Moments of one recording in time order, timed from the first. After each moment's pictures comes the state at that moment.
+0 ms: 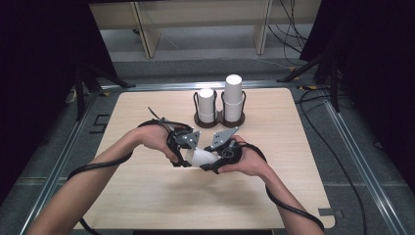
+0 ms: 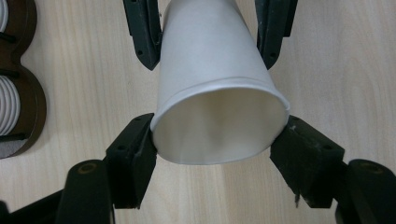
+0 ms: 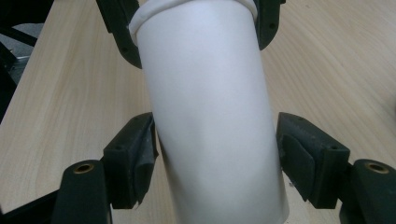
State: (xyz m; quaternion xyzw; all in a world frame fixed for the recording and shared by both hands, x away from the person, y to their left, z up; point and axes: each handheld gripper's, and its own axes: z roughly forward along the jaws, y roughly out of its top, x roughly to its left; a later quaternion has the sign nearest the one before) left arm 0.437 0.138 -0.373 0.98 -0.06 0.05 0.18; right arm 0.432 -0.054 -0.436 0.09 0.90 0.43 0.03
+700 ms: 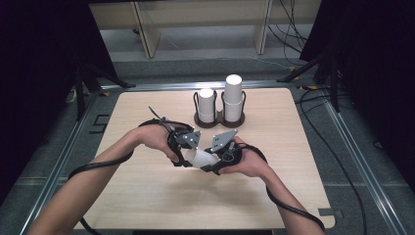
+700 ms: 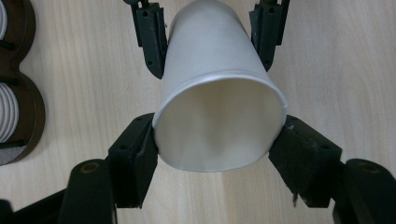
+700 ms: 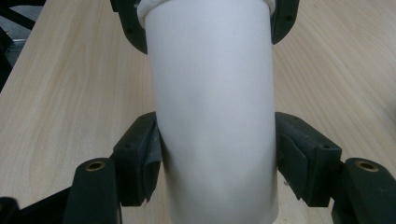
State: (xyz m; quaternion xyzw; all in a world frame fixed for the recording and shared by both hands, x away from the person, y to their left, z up) left arm 0.437 0.137 -0.372 0.98 -0.06 0.04 0.18; right arm 0.429 -0.055 -0.439 0.06 0.90 0.42 0.05
